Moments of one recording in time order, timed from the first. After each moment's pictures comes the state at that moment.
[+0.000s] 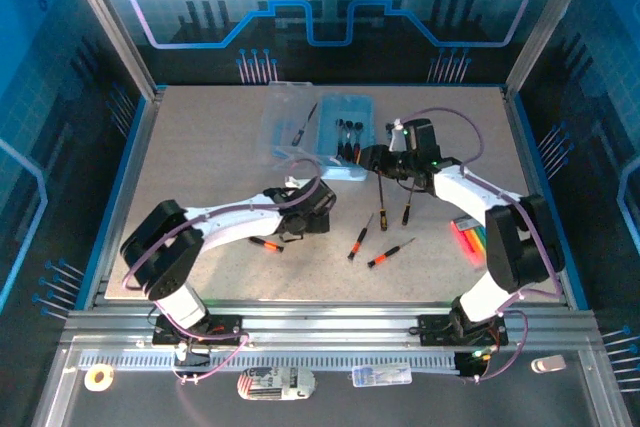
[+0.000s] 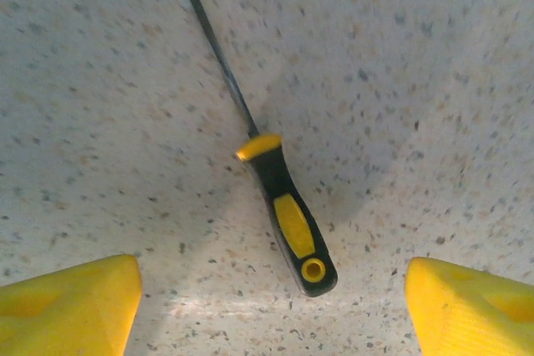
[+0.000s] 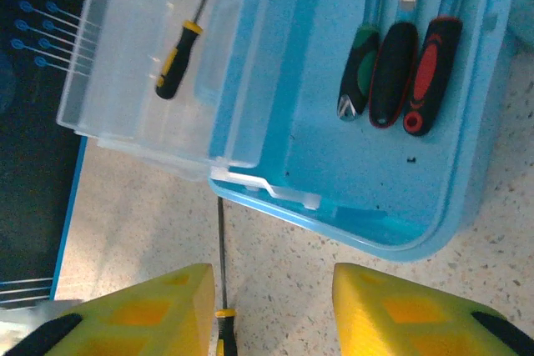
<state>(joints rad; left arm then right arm) -0.81 1.68 1.01 -0.57 -0.26 -0.86 0.29 1.59 0.98 -0.06 -0.48 0.58</state>
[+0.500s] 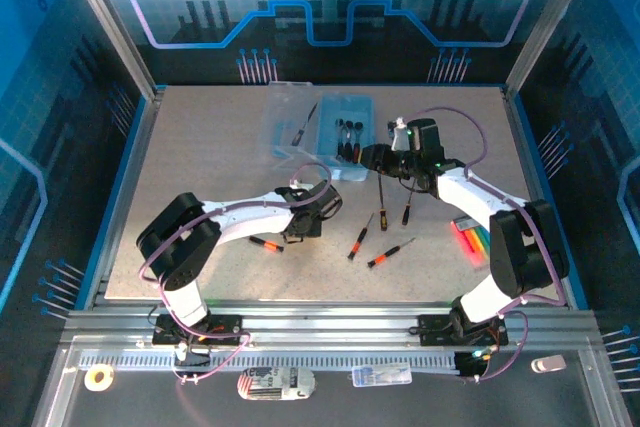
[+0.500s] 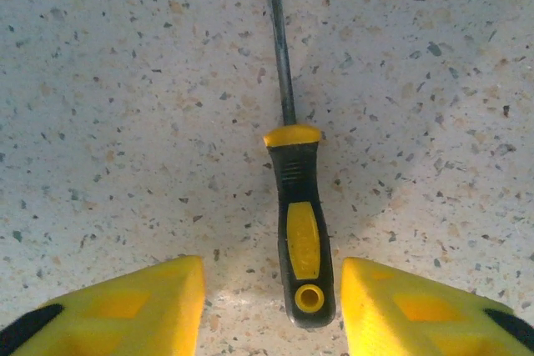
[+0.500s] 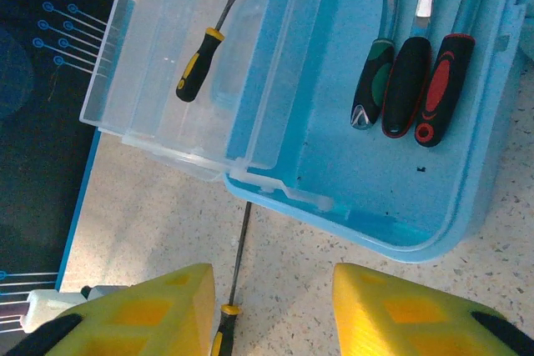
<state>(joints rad) -0.81 1.75 1.05 -0.65 -0.32 -0.83 0.29 1.57 0.97 -0.05 -0.50 0.57</state>
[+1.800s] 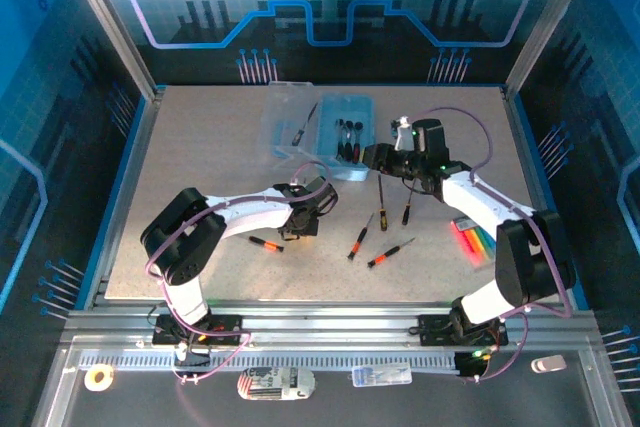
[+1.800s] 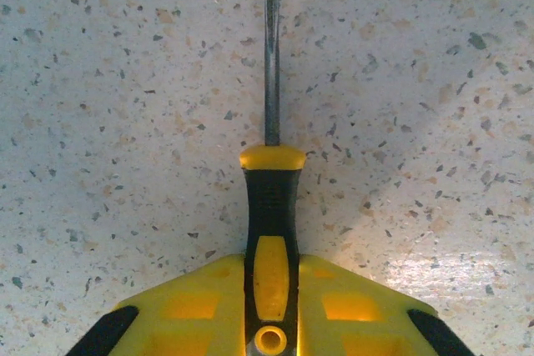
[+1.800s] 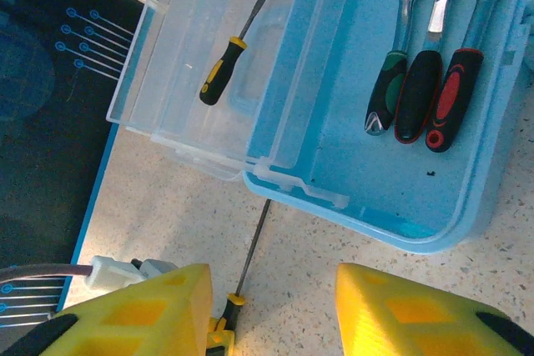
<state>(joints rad) -0.76 1.79 1.05 -0.63 -0.28 -0.71 0.28 1.50 0.94 -0.05 -0.52 0.56</state>
